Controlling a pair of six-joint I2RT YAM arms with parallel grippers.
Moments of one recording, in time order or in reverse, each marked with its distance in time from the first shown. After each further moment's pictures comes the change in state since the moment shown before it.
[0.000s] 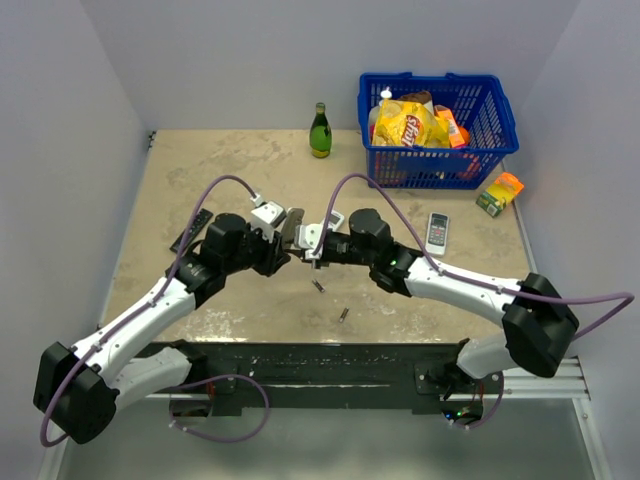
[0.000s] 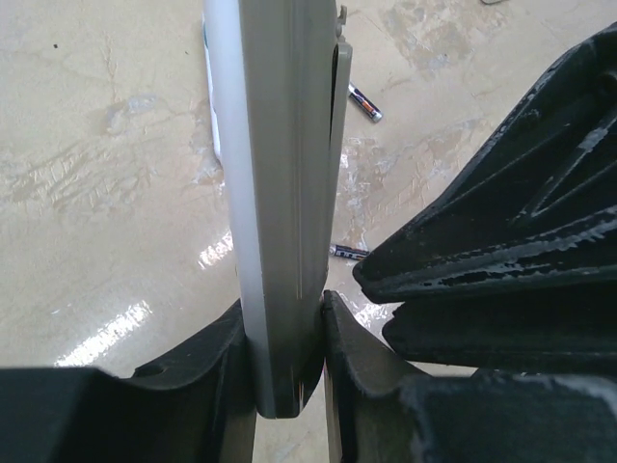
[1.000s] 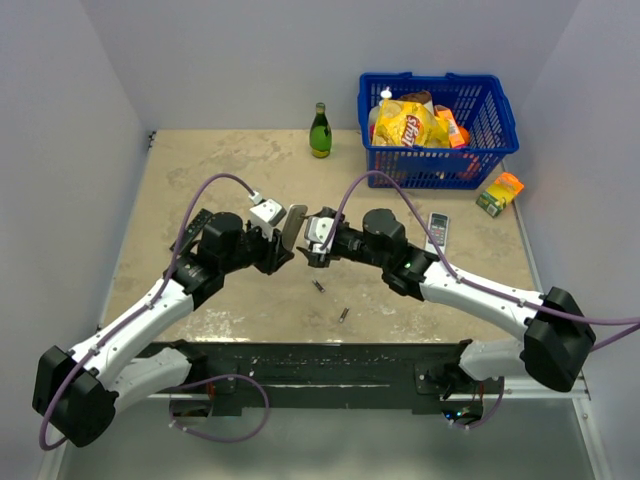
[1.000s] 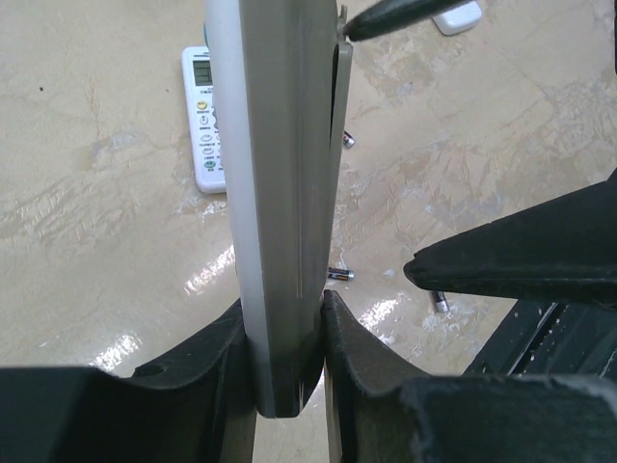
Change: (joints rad) left arm 0.008 -0.018 0.000 0.050 0.050 -0.007; right arm -0.017 -0.109 -0.027 -0.064 0.171 -0.028
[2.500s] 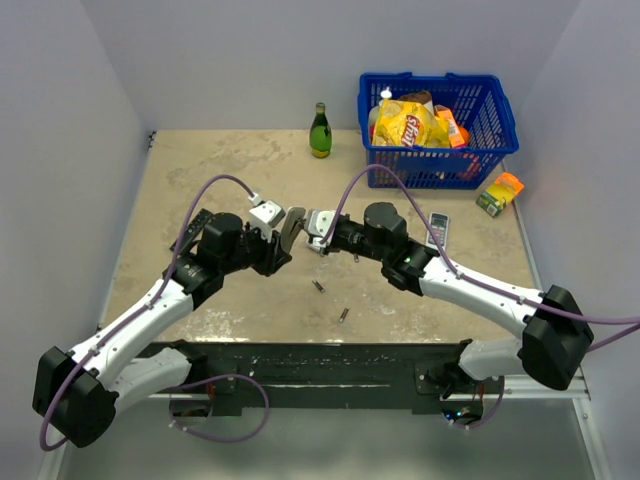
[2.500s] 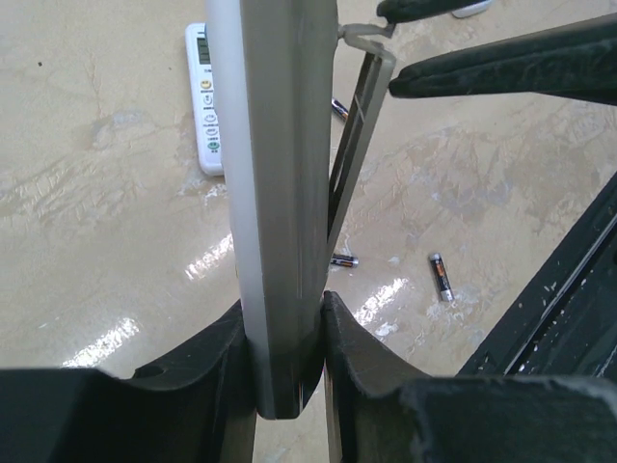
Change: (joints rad) left arm 0.006 -0.002 0.000 -0.030 0.006 0.000; right arm -0.013 0.016 0.042 0.014 -0.001 -0.028
